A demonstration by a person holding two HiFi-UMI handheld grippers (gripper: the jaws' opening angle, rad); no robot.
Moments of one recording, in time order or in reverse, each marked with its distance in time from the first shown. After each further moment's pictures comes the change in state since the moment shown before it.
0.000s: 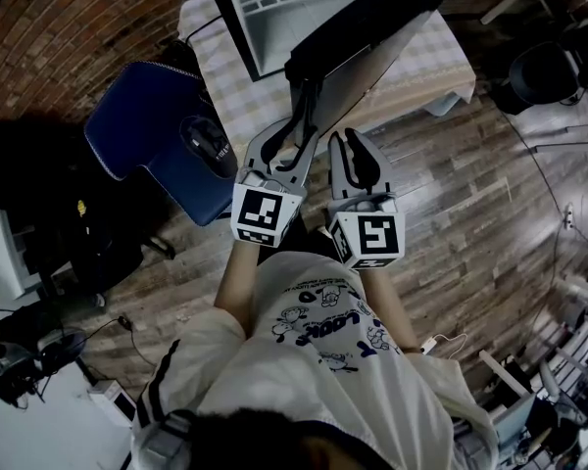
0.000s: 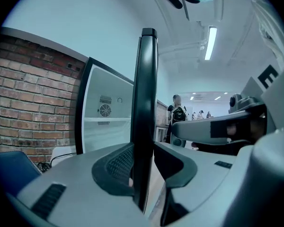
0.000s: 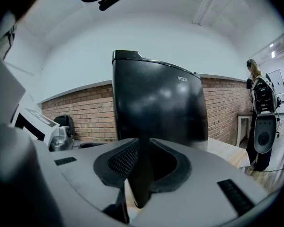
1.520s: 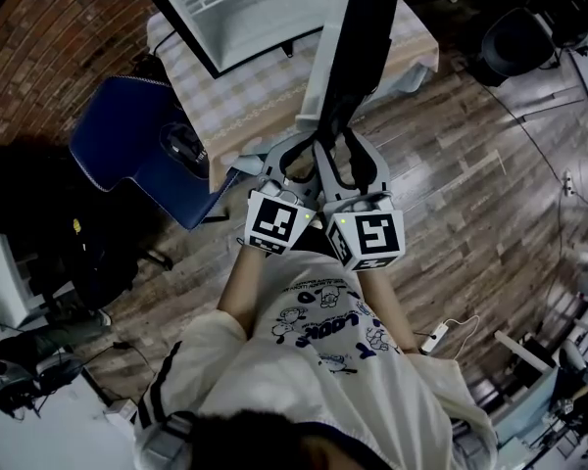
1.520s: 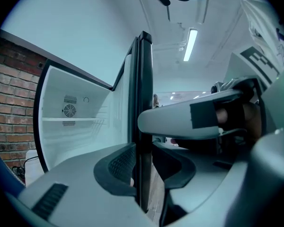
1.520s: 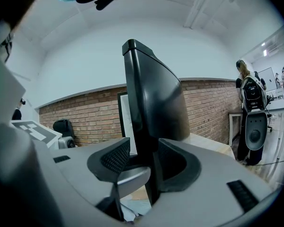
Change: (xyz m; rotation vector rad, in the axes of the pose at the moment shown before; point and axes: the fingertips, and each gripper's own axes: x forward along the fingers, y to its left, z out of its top) left arm -0.001 -0.150 -0.003 0.091 -0.009 -0.228; right arm -0.094 -0.040 -0.001 0.045 -0.017 -0.047
